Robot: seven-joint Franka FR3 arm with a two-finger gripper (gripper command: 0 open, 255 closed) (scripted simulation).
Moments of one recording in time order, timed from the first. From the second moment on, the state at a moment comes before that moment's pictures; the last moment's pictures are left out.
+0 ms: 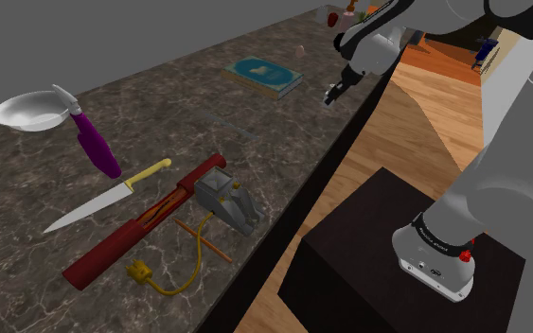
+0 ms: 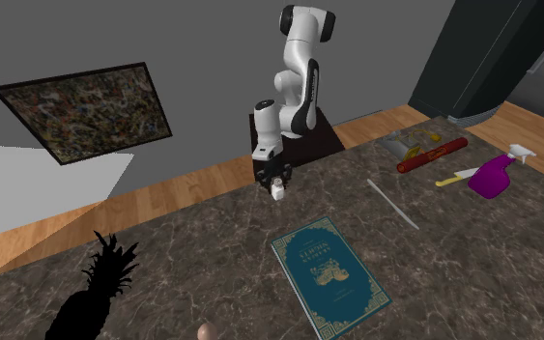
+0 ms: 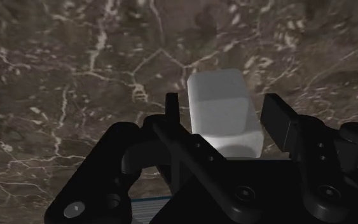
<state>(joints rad) 0.11 0.22 -0.53 -2.23 0.64 2.62 -1.06</state>
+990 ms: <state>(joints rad) 0.13 0.16 -0.56 -2.22 0.56 2.58 -0.99</state>
